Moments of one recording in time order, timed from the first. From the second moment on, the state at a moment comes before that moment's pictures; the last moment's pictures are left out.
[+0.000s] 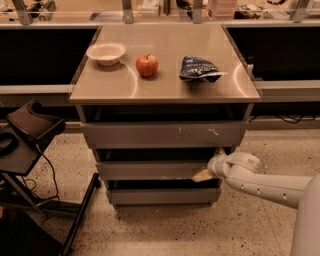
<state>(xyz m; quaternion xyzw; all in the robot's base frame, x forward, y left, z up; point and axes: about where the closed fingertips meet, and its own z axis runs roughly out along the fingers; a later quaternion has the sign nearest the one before) 0.684 -0.215 0.440 -0.40 0.83 -0.03 0.38</state>
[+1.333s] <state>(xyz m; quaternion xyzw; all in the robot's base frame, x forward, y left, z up) 0.687 -0.197 0.416 -0.43 0.83 -0.03 0.36</state>
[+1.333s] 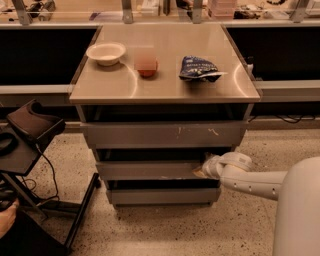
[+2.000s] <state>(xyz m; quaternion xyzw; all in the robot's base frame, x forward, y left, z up) 0.666 -0.192 0.414 -0.43 0.83 -0.01 0.37</state>
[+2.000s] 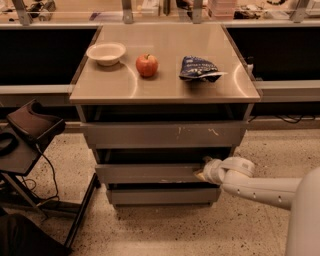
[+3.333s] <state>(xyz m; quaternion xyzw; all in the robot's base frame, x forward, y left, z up) 0.637 -0.194 0.422 -0.44 0.83 -0.01 0.36</state>
